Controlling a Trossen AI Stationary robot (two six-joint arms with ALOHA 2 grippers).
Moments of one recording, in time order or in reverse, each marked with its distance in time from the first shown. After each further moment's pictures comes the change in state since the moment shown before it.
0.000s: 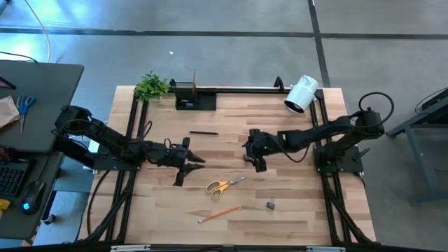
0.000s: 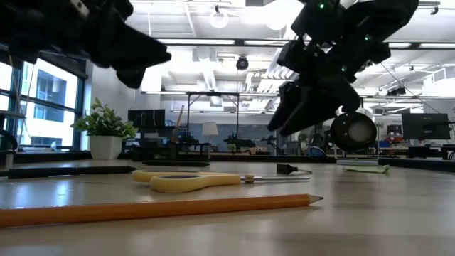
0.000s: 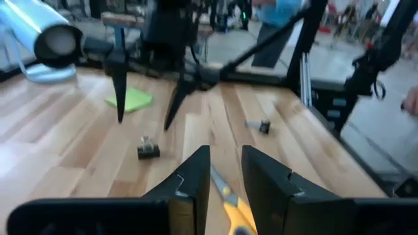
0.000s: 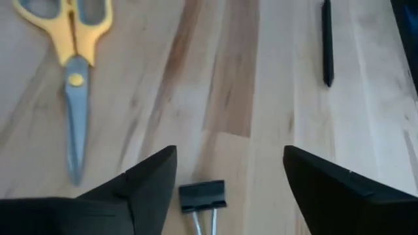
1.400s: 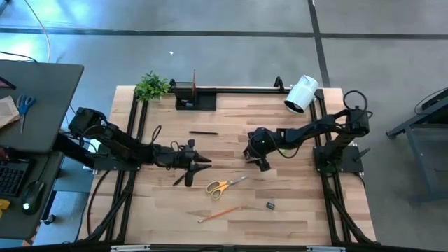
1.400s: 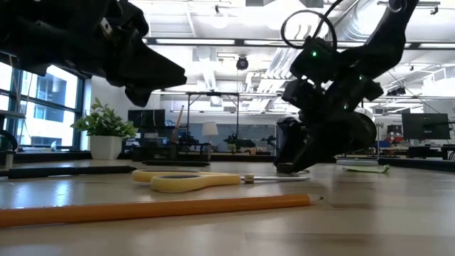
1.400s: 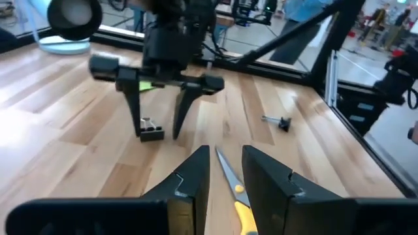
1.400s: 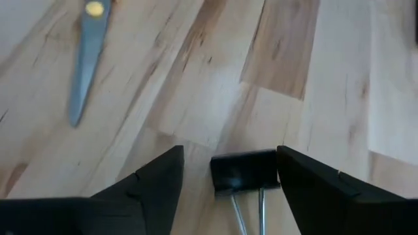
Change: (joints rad) left arm 0.000 0.222 0.045 0.121 -0.062 -0.085; right arm -0.135 0.168 -0.112 0.238 -0.287 -0.119
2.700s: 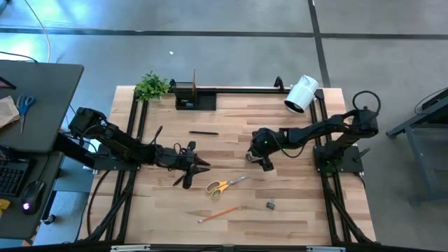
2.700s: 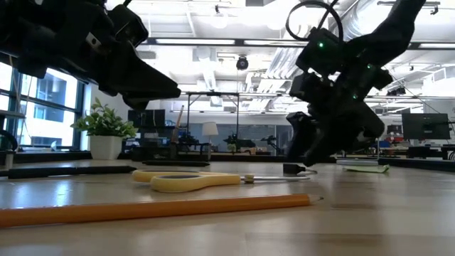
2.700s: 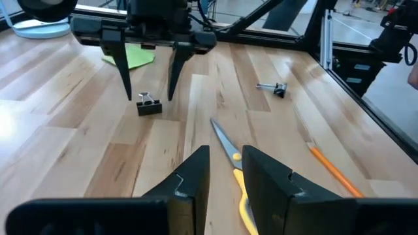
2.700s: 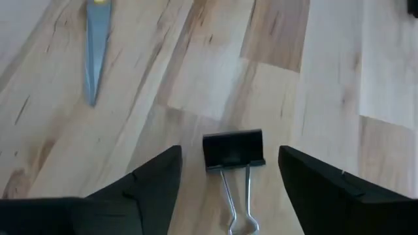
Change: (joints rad) left arm 0.000 0.000 0.000 -0.088 0.060 0.060; right arm 0.016 -0.114 -0.008 -0.163 0.052 0.040
